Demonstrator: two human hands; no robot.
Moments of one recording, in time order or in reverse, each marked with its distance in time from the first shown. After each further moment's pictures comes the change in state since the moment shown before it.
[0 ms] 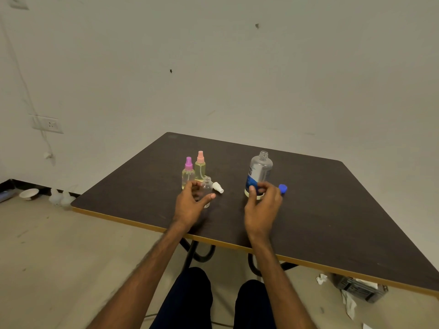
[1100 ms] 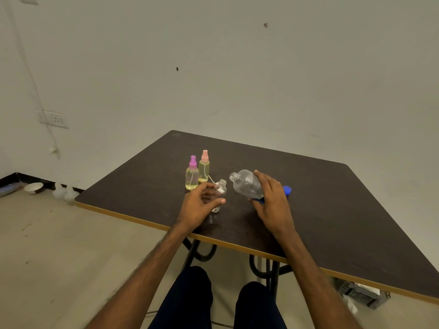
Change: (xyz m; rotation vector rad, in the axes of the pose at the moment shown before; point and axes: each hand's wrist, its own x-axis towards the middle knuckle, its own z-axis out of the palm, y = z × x) left_hand -0.007 0.001 0.000 -0.013 -0.160 0.165; right_hand 0.045 0.035 -0.023 -0.344 -0.501 -0.477
